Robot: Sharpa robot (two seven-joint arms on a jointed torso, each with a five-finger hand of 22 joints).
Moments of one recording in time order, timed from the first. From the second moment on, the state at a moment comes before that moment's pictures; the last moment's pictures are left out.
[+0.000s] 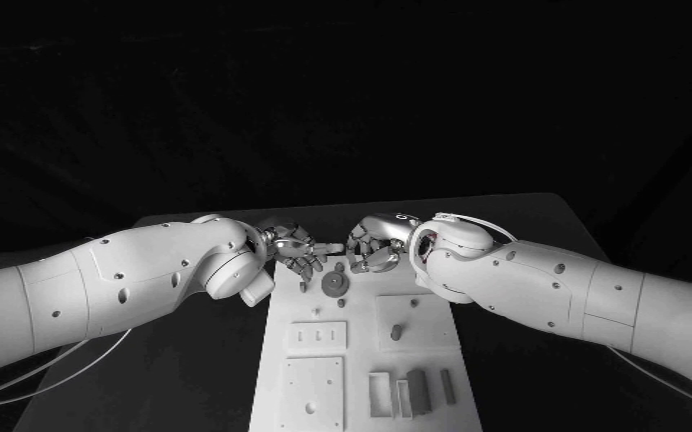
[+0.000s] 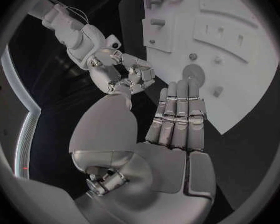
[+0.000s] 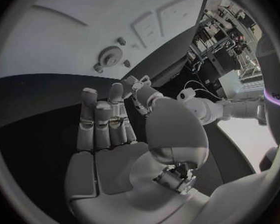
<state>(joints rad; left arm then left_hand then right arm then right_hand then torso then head) 1.36 -0.69 -0.23 1.35 -0.50 -0.15 -0.24 1.16 -0.18 0.02 0.30 0.05 0.90 0.16 0.30 0.45 1.16 0.12 0.10 0.33 1.00 0.07 0.36 0.93 0.05 0.99 -0.02 0.13 0.98 1.22 -0.51 -0.08 1.24 -1.43 -0.17 -0.03 1.13 -0.08 0.58 -0.22 0.10 0.92 0.11 0.37 0.42 1.11 0.02 0.73 0.86 1.09 -0.09 1.48 0.68 0.25 1.03 0.03 0.91 1.31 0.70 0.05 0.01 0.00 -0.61</state>
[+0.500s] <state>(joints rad) 1.36 -0.67 -0.23 1.36 -0.42 -0.17 -0.31 1.21 -0.09 -0.07 0.29 0.05 0.91 0.15 0.30 0.46 1.16 0.12 0.10 0.37 1.01 0.07 0.33 0.97 0.05 0.99 -0.02 0.13 1.00 1.22 -0.49 -0.08 1.26 -1.43 -0.17 -0.05 1.13 -0.08 0.58 -0.22 0.10 0.92 0.11 0.36 0.42 1.11 0.02 0.73 0.86 1.08 -0.09 1.48 0.68 0.25 1.03 0.03 0.91 1.31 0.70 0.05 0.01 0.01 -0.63</state>
